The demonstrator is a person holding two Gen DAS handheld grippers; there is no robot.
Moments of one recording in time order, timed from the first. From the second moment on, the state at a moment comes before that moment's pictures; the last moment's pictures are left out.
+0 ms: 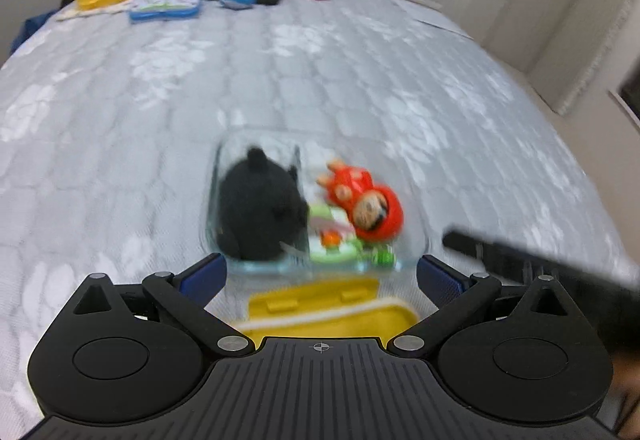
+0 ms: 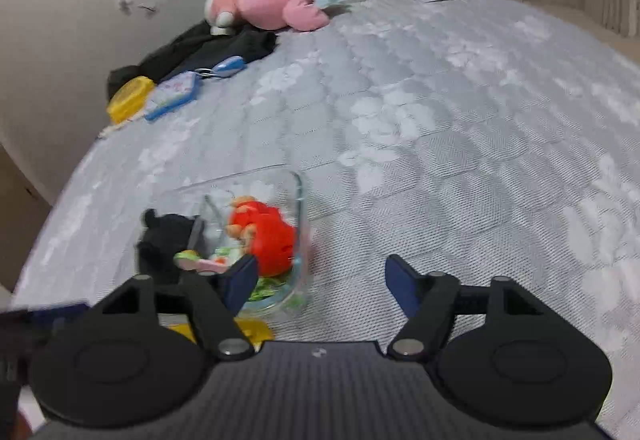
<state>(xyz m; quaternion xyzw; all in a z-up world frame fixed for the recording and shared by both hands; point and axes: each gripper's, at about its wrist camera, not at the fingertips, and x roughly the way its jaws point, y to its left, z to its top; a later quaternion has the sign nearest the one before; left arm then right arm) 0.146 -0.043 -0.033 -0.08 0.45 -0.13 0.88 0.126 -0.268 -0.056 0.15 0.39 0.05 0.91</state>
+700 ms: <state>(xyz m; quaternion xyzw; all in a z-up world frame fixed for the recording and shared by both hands) 0.232 -0.128 -0.041 -0.07 0.55 -0.08 0.83 0.133 -0.310 -0.072 0.19 0.46 0.04 0.87</state>
